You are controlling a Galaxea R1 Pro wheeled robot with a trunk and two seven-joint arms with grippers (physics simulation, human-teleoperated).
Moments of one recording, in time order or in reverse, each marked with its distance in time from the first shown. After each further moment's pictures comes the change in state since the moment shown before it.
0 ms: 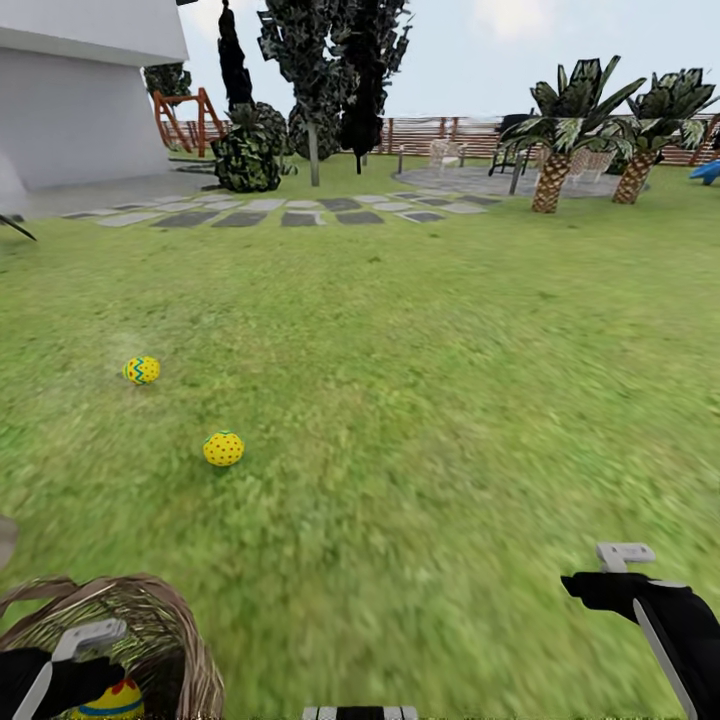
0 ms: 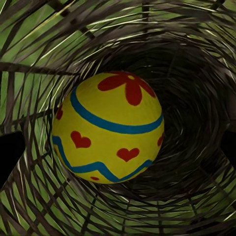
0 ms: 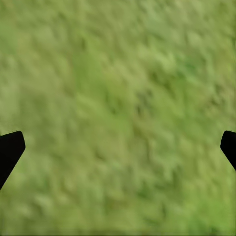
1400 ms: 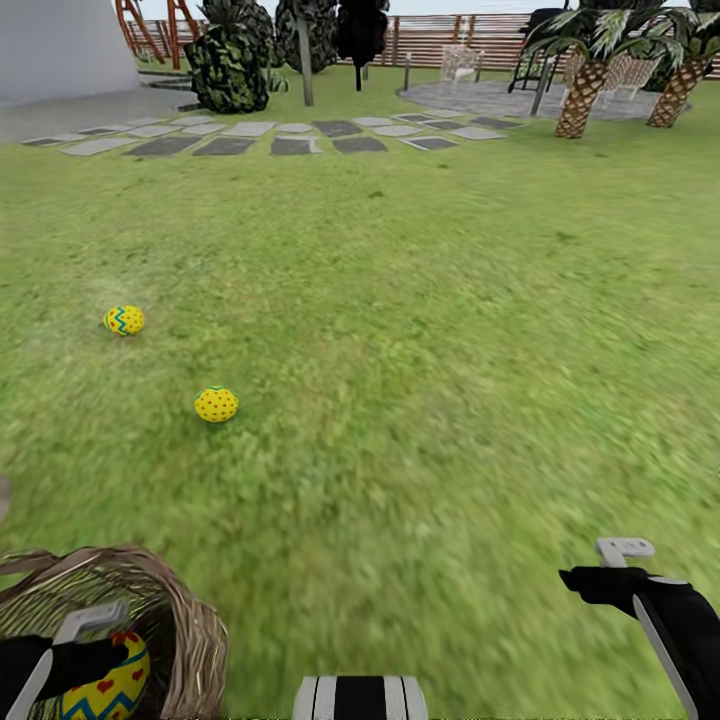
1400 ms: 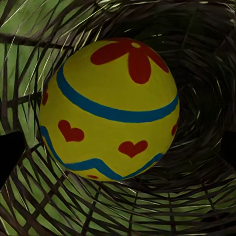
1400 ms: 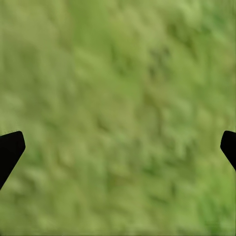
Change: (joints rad) left arm 0.000 0.002 0.005 -0.070 0.004 0.000 -0.002; right arm 0.000 0.000 0.002 -0.026 -0.005 -0.002 0.003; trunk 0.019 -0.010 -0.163
